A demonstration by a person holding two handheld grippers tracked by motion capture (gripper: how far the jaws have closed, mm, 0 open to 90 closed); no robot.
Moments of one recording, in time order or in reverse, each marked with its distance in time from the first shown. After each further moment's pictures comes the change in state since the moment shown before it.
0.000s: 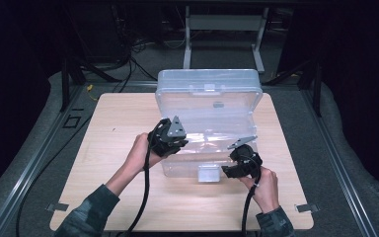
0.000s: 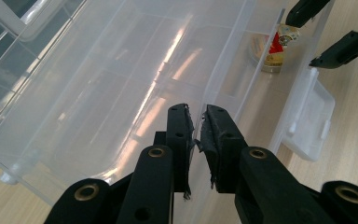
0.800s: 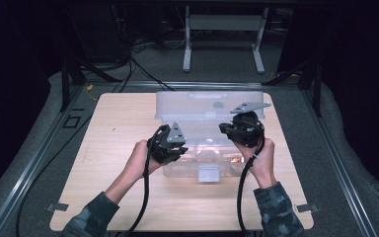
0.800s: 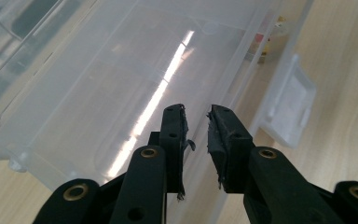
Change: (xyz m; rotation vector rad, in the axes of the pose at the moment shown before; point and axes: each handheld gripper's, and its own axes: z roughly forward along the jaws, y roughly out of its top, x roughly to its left) left arm -0.015 -0.012 0.001 0.031 -0.044 -0.043; right arm -0.012 0.078 -0.059 -0.319 0.046 0.030
